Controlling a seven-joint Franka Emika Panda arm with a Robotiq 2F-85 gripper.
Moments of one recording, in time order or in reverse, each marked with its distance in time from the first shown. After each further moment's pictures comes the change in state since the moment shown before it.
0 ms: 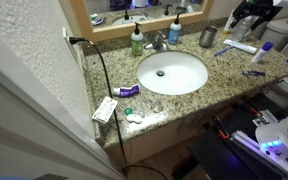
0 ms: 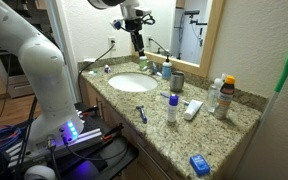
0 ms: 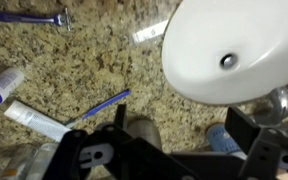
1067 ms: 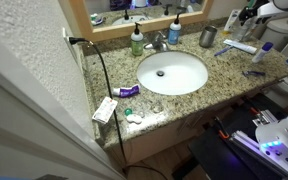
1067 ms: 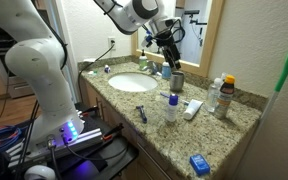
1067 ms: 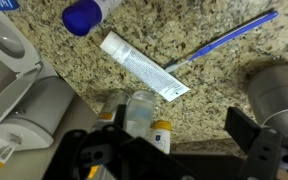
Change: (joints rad) arm -0.324 0.381 0.048 0.153 -0.560 0.266 0.257
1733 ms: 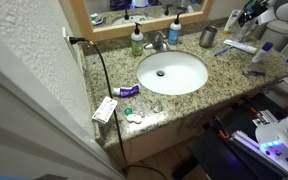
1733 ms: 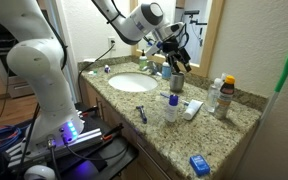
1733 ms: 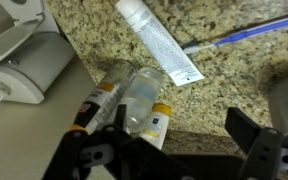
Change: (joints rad) arm 0.036 0.091 -0.111 0.012 -0.341 0.165 0.020
